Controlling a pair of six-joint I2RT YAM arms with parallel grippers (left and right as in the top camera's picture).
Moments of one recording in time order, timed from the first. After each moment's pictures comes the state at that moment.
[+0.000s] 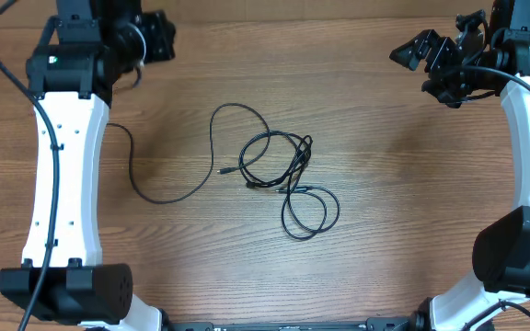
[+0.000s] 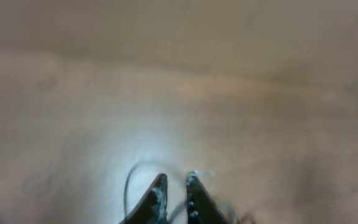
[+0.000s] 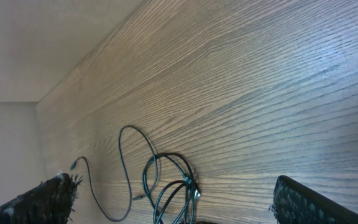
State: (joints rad) left arm -0.02 1.74 1.93 -0.96 0.32 -0.21; right arm -0.16 1.84 1.79 -1.01 -0.58 0.41
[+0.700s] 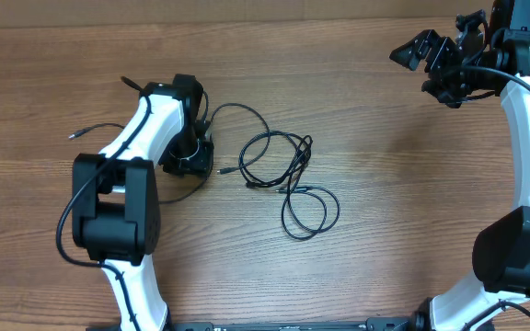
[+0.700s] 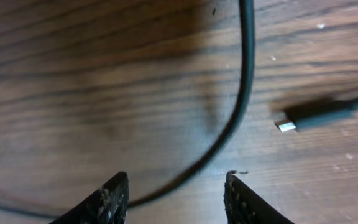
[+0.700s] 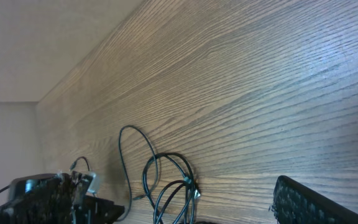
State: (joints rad) left arm -0.15 2.08 1.50 -1.15 0.01 0.01; right arm -0.16 1.84 1.79 -1.01 -0.58 0.41
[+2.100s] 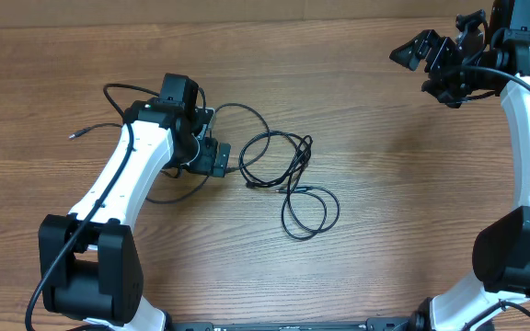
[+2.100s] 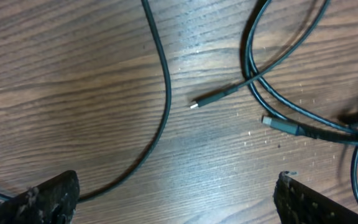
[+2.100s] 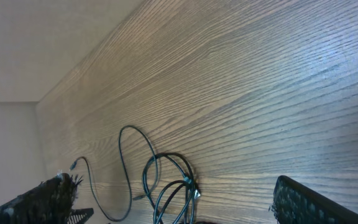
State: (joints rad) left arm -0.18 1.75 1.31 -0.97 0.10 -0.01; right arm -0.16 1.84 1.79 -1.01 -0.58 0.41
